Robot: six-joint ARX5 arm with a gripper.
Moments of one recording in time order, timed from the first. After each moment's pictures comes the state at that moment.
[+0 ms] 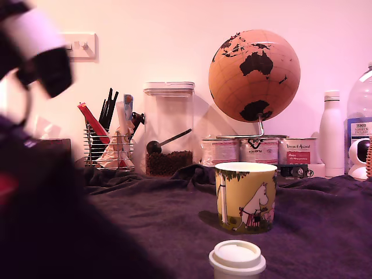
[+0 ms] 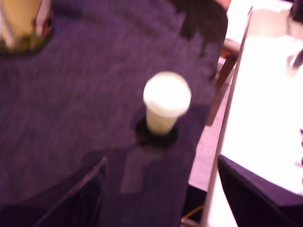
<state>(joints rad) -1.04 1.26 0.21 0.47 0.22 -0.08</state>
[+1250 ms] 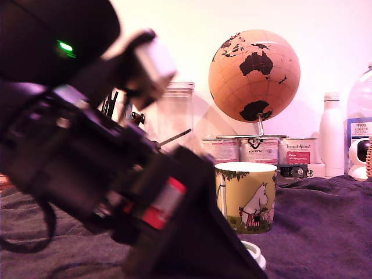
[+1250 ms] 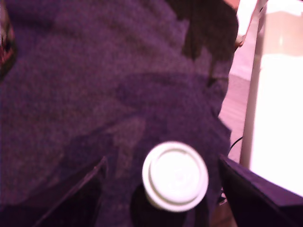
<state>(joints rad) -1.07 1.58 0.50 0.40 0.26 -0.08</state>
